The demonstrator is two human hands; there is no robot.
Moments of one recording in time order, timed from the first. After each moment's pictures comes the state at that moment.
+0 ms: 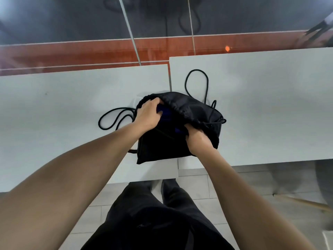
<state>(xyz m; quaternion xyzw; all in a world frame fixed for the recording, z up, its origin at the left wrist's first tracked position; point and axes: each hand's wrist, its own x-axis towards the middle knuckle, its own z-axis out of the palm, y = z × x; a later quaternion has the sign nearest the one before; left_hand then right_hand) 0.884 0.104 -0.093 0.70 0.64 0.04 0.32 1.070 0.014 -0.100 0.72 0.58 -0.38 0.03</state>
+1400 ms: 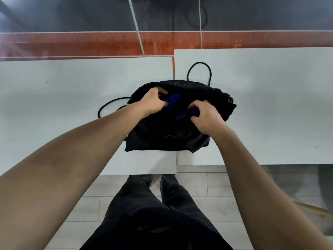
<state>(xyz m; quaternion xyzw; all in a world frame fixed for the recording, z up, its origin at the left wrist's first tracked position) 0.891 0.130 -0.102 0.54 0.66 0.11 0.51 1.099 0.054 -0.058 0.70 0.61 -0.37 -0.08</state>
